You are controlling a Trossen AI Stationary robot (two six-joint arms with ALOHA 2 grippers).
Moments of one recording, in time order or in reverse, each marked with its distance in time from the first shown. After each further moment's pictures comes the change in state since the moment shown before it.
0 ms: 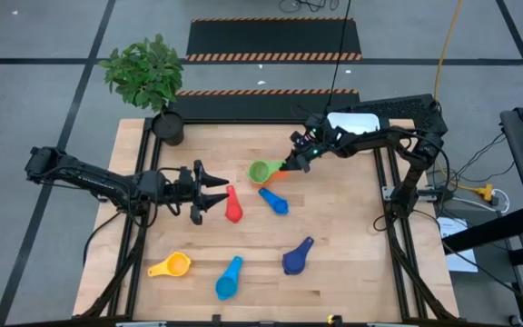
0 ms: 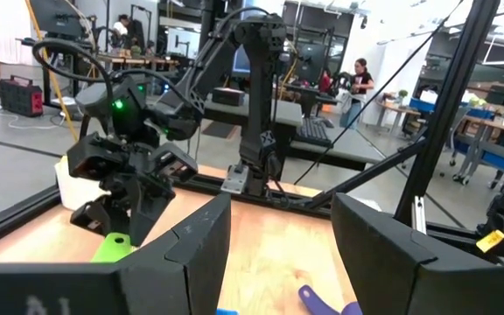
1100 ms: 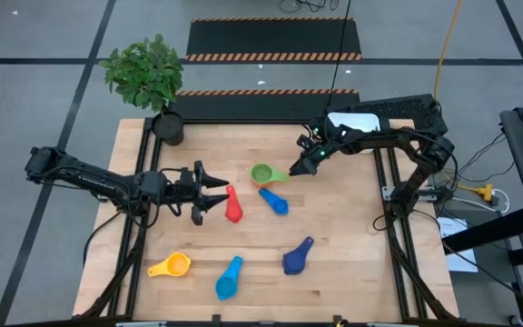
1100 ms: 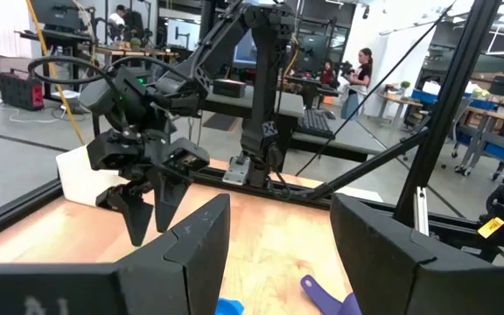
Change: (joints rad) left arm 0.000 0.000 0.000 -0.027 0.000 -0.001; right arm -0.023 -0.098 0.000 -0.378 0.051 -0.188
